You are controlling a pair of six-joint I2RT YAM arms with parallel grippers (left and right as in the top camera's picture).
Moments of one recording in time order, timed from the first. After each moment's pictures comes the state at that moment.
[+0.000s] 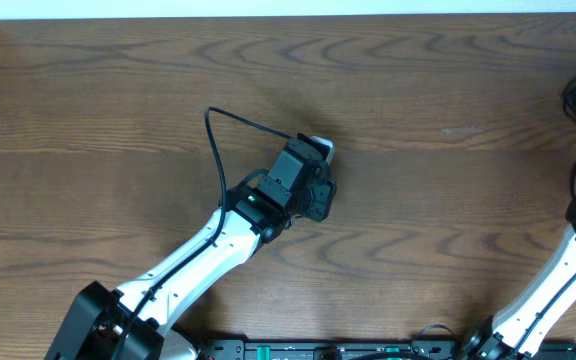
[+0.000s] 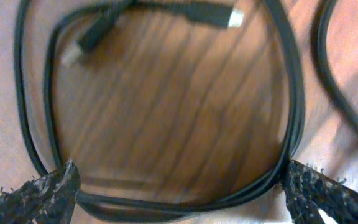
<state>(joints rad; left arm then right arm) -0.66 1.48 0.89 -0.30 0.10 -0.30 -0.57 2.41 1.93 -0.57 0.07 0.50</state>
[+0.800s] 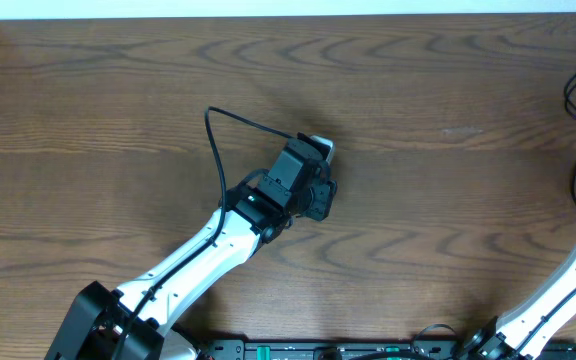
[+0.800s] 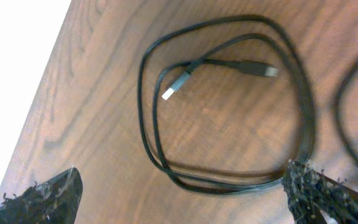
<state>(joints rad) -0.66 1.48 0.89 -0.29 0.10 -0.30 -0.67 2.41 2.18 -0.74 -0.28 0.47</state>
